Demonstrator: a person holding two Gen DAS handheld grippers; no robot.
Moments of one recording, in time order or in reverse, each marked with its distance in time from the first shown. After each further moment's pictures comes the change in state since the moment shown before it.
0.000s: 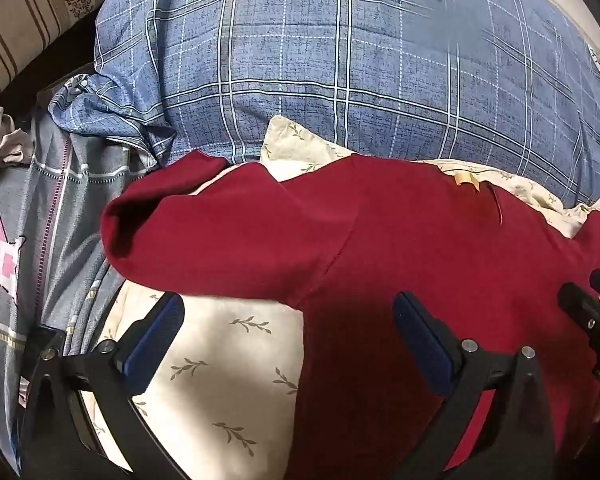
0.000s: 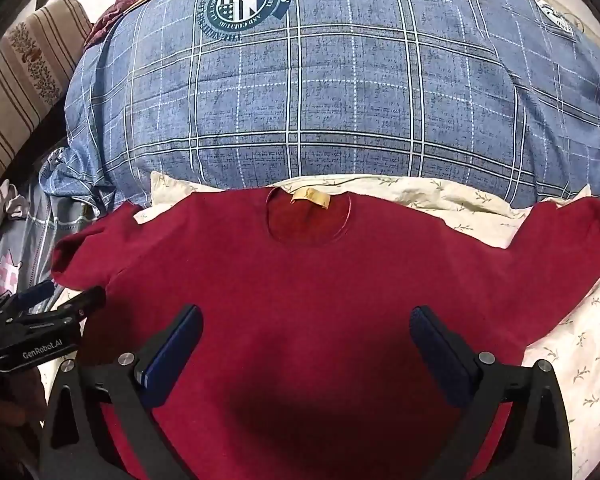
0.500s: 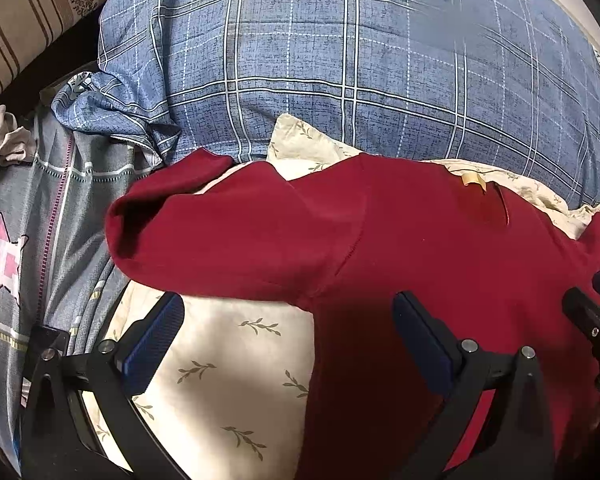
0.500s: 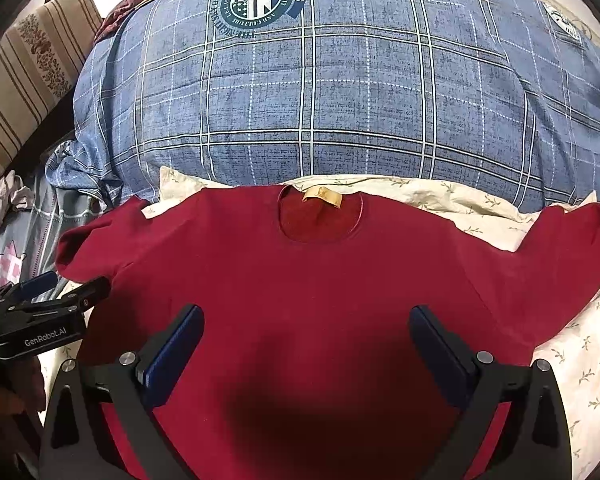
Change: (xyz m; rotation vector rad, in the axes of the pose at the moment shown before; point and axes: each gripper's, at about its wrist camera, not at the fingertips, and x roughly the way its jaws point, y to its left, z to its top) left arm 0.005 0.006 0.004 -0.013 0.009 0.011; right arm 0.000 0.006 -0.004 -0.010 -0.023 0.012
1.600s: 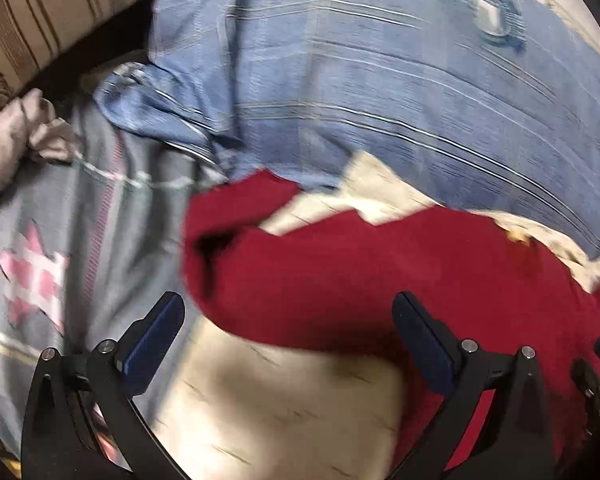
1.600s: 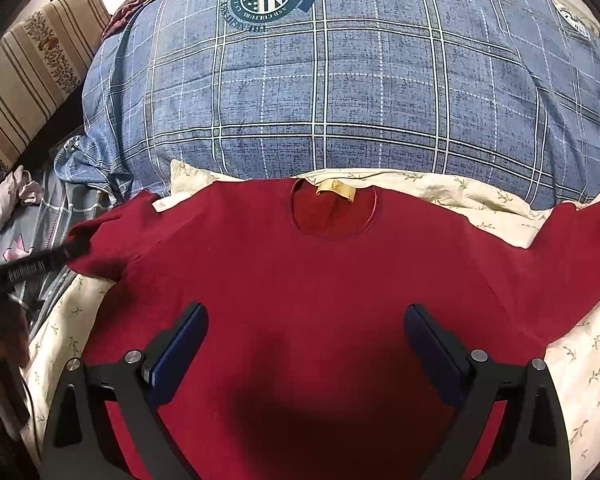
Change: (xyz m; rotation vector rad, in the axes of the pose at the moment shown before) left arm 0.004 0.070 0.040 -0.100 -0.002 0.091; right arm 0.002 0.002 -0.002 -0.012 0.026 0.033
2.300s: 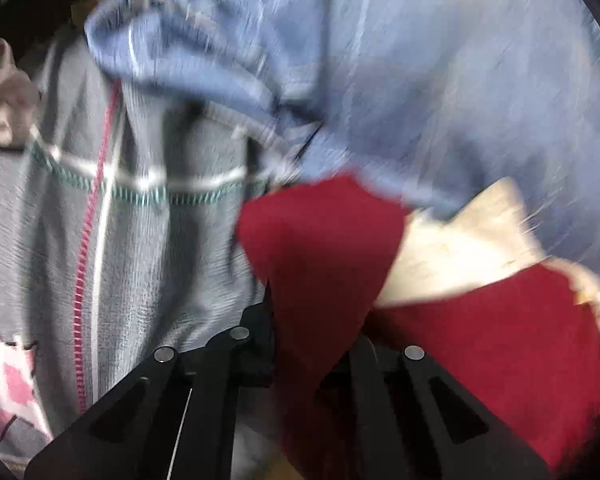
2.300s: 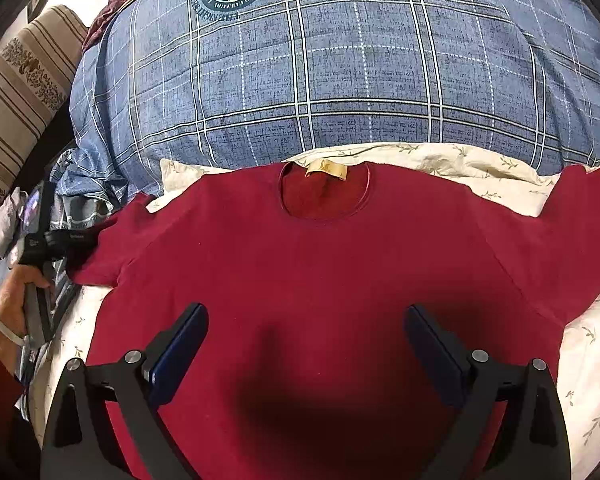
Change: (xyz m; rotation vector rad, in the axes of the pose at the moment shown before) left arm 0.088 0.073 0.041 -0.141 0.127 -0.040; right arm 0.012 -0.017 -0.002 0.096 0.053 0.056
